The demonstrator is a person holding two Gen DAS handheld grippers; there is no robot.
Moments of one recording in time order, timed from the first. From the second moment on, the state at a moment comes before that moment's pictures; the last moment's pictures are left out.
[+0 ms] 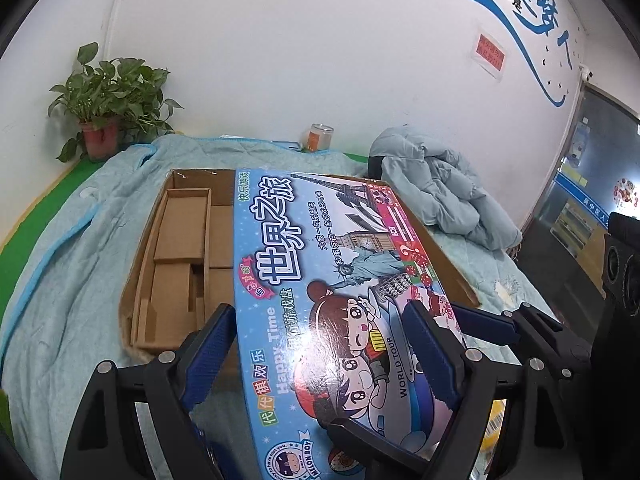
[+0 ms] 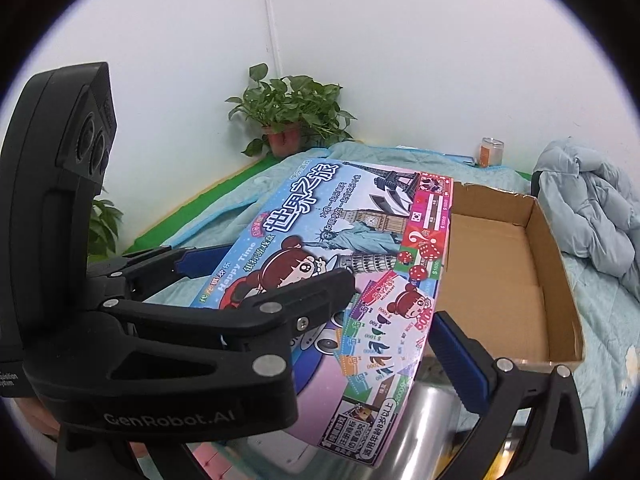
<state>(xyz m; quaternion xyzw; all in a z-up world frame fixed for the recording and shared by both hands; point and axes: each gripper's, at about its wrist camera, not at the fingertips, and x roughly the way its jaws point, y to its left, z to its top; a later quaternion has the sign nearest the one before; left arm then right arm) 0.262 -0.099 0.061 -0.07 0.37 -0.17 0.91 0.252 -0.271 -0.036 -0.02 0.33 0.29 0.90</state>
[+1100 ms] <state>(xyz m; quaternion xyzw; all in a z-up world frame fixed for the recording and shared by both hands) 0.344 -0.053 -0.009 -0.10 0.44 -0.08 0.89 0.364 -0.253 -0.105 0.00 0.50 0.34 0.80</state>
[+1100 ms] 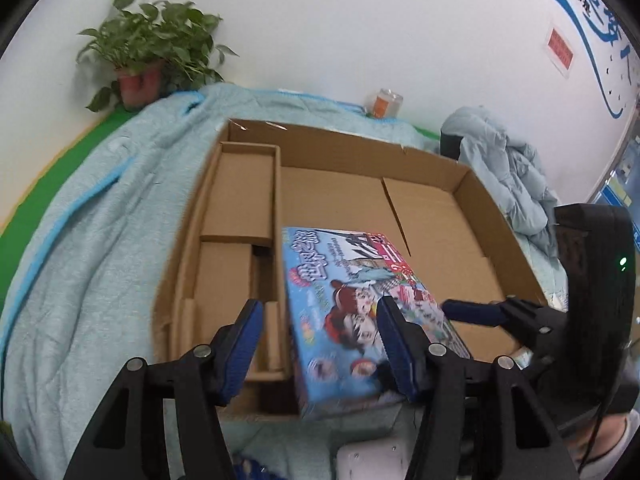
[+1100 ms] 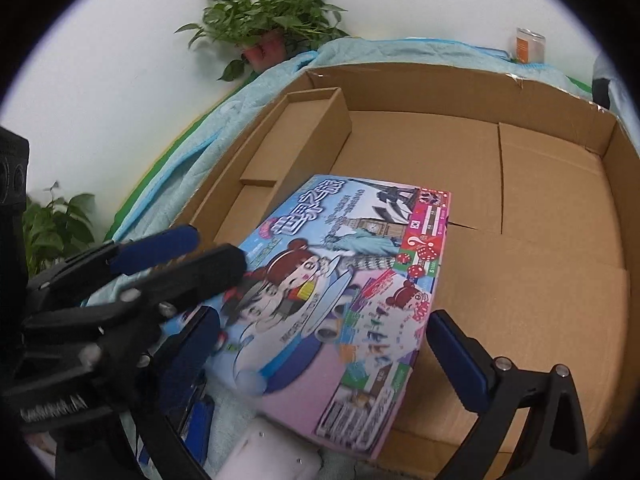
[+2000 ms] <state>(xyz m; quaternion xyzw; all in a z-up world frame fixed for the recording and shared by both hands) 0.336 -0.076 -0.043 -0.08 0.50 -0.11 0.85 0.413 -0.287 -0.159 0.13 0.61 0.30 0.72</state>
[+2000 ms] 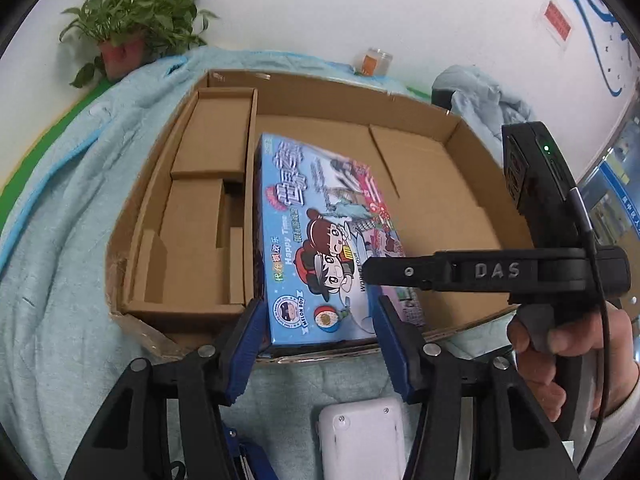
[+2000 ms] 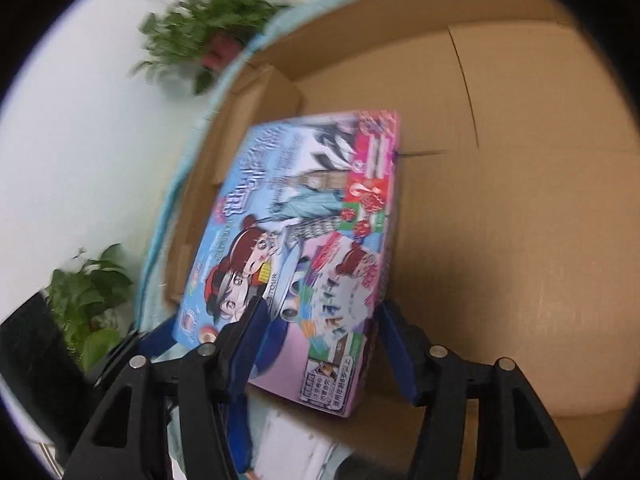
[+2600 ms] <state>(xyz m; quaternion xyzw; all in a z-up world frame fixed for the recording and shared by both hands) 0.309 -0.059 -0.034 -0.01 0.47 -0.07 0.88 0.381 -0.300 -0.119 0.06 0.55 0.30 0.78</state>
